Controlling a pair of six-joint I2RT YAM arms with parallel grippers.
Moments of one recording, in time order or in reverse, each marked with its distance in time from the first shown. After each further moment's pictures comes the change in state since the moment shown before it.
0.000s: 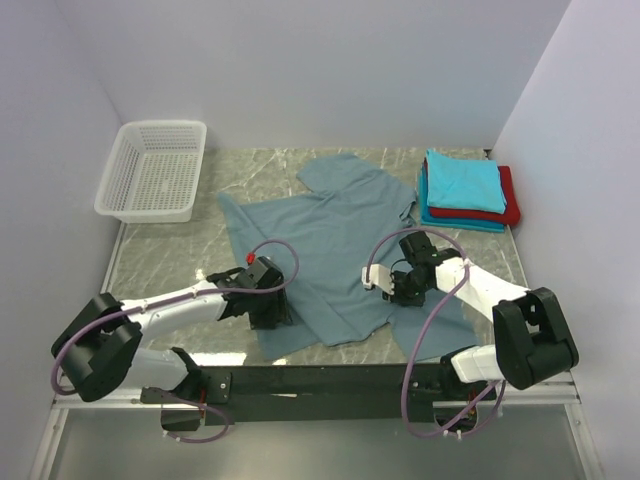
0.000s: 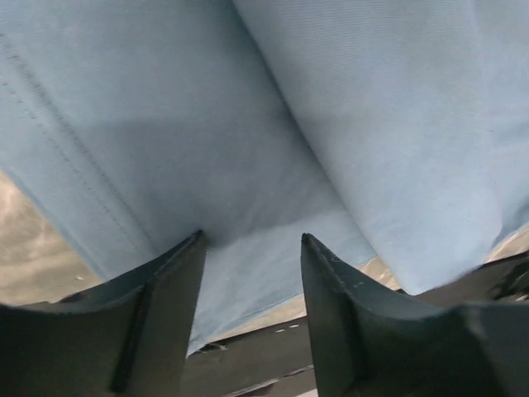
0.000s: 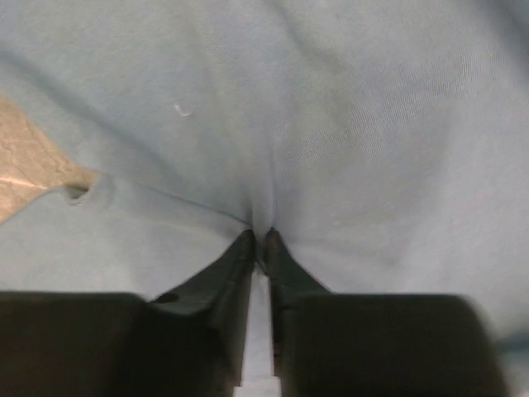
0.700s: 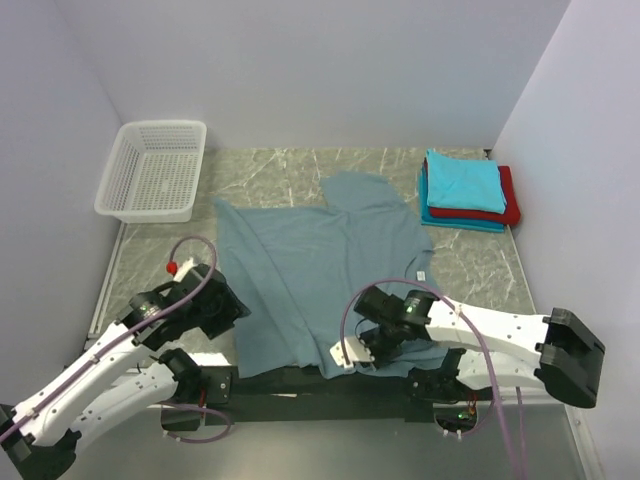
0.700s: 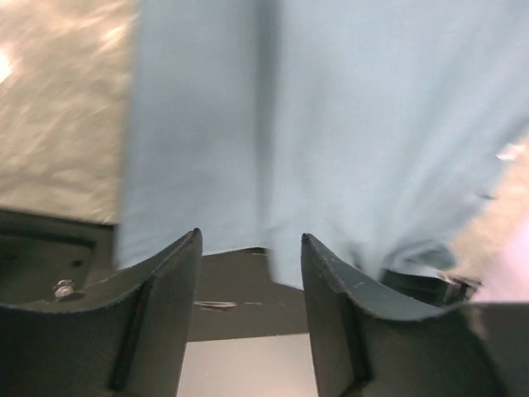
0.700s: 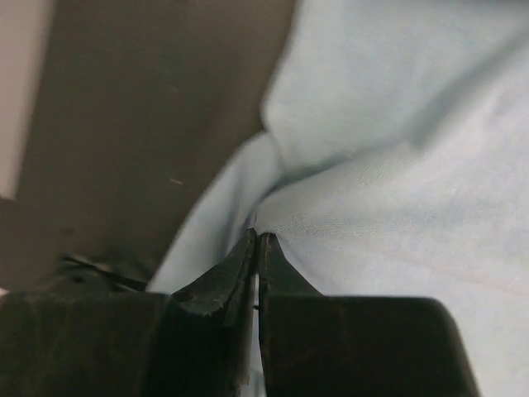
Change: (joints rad) left arm 0.061 -0.619 0.120 -0.643 -0.204 -0.373; right arm 0.688 -0.213 -0.056 -0.148 -0.122 0.138
